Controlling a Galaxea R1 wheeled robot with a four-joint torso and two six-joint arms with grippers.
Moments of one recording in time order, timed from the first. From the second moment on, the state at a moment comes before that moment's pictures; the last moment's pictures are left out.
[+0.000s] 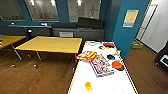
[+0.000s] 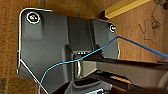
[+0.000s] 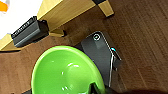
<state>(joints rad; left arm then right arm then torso) 1.45 2.58 -1.99 0.10 -0.10 -0.08 -1.69 1.70 -1.19 -0.08 0.48 0.34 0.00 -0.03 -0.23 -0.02</state>
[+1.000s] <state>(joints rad) 1.37 2.32 -1.70 0.08 -0.10 -0.11 -1.85 2.03 -1.55 -0.10 0.63 0.26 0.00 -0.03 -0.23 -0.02</state>
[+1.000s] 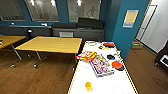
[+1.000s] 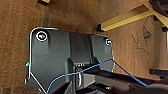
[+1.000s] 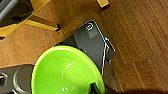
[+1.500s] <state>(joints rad) 1.28 2.13 -1.46 0.08 -0.09 -0.14 -1.84 2.22 -1.75 -0.11 0.64 0.26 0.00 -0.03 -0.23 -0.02</state>
